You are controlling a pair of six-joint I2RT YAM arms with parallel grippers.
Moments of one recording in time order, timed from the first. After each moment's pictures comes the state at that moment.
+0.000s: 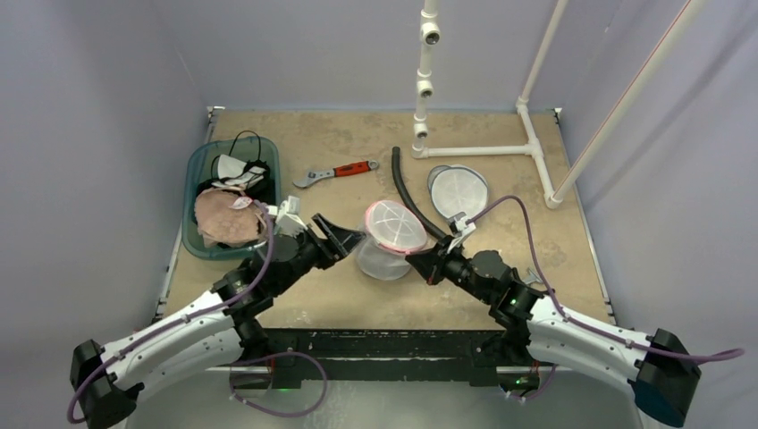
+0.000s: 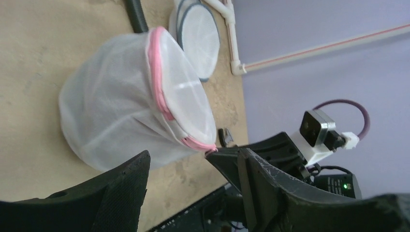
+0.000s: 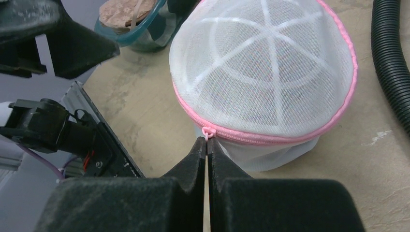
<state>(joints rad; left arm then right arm) -0.85 0.68 0.51 -0.09 -0.23 -1.10 0.90 0.72 0.25 0.29 0.03 0.56</state>
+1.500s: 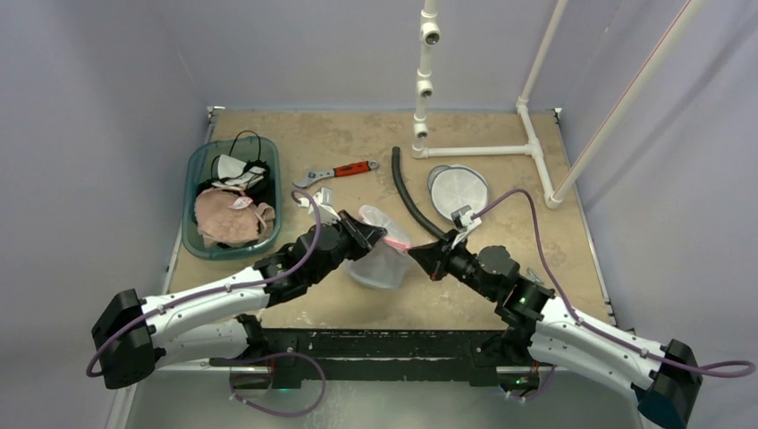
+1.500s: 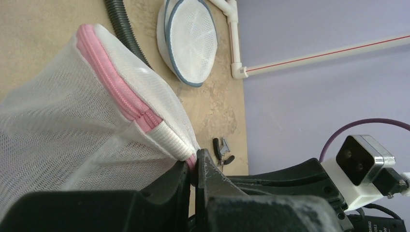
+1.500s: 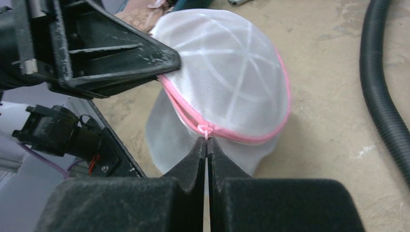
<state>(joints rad) -1.00 1.05 0.62 0.13 -0.39 -1.20 0.90 0.66 0.35 0.17 0.03 0.51</state>
